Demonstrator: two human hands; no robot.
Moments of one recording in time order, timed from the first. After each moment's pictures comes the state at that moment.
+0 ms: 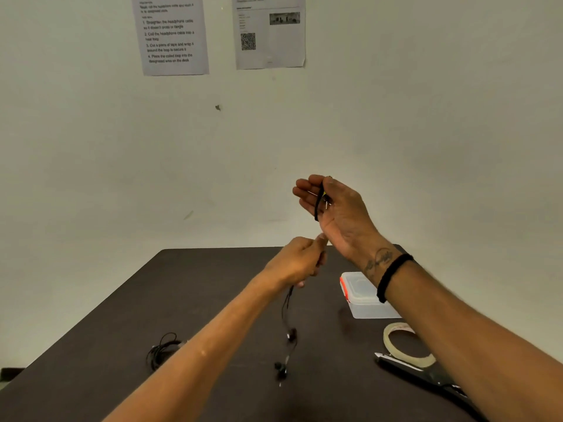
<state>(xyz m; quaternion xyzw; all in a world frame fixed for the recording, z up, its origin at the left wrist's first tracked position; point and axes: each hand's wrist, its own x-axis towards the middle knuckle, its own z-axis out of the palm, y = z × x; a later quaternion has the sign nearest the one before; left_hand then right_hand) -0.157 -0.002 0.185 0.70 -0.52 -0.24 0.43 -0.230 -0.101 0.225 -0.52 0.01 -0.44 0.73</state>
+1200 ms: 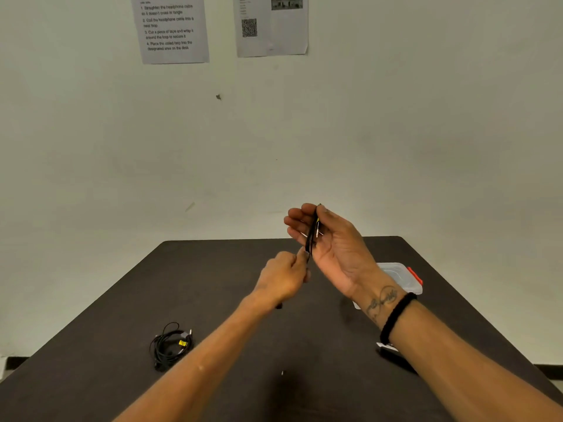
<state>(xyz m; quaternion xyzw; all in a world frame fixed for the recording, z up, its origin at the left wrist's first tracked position) -0.136 0.005 0.134 0.78 -0.46 -0.15 0.41 -0.237 -0.067 0.170 -0.45 -0.02 -0.36 0.81</state>
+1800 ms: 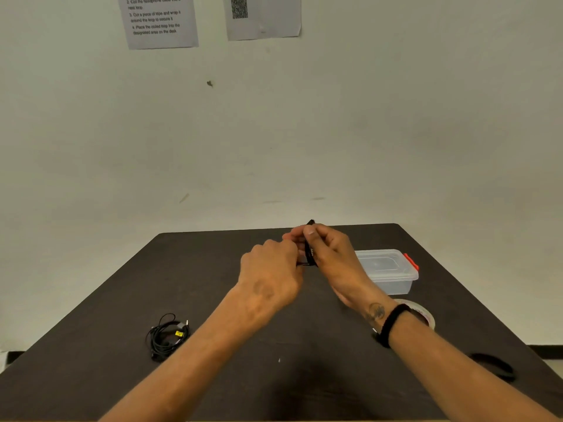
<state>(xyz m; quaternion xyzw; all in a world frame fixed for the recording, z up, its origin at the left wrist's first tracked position) -0.166 0.044 0.159 0.84 -0.51 0.12 0.13 -0.246 -0.072 0.123 -0.69 0.12 -0.41 0.58</state>
